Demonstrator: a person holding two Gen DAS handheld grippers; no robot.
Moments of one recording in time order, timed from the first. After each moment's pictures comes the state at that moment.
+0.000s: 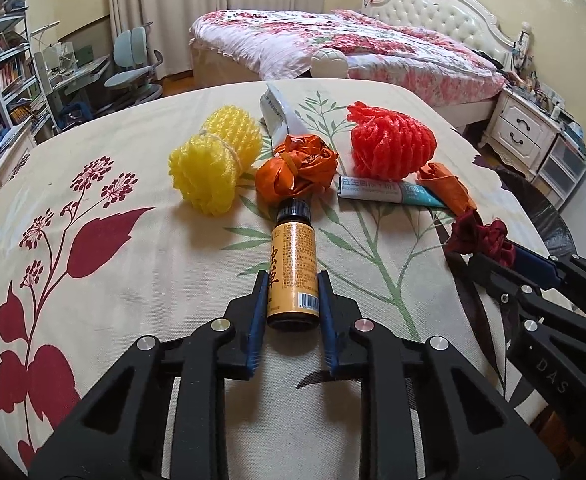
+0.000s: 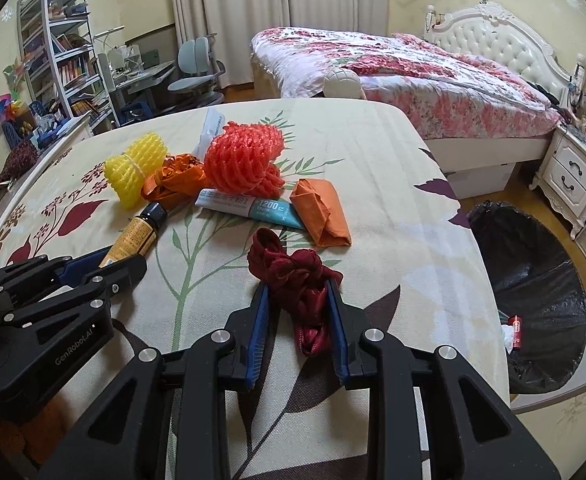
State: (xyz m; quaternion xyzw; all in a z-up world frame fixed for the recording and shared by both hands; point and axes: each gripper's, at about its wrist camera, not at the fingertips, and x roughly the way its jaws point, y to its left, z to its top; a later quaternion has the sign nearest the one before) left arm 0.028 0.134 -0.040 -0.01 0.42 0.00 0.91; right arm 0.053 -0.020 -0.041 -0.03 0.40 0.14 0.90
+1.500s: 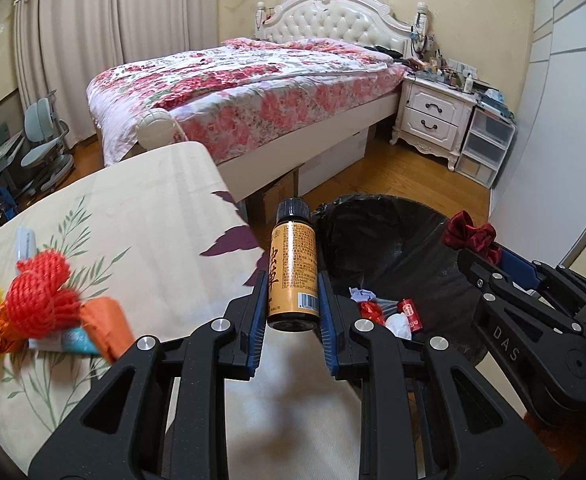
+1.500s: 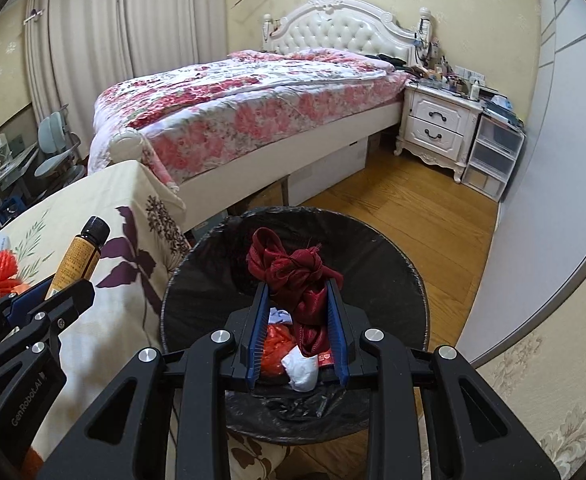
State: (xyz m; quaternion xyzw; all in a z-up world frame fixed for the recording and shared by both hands) left arm 0.098 -0.097 -0.027 0.06 0.37 -0.14 0.92; right arm 0.097 -0.243 -0.043 0.06 0.37 -0.11 0.92
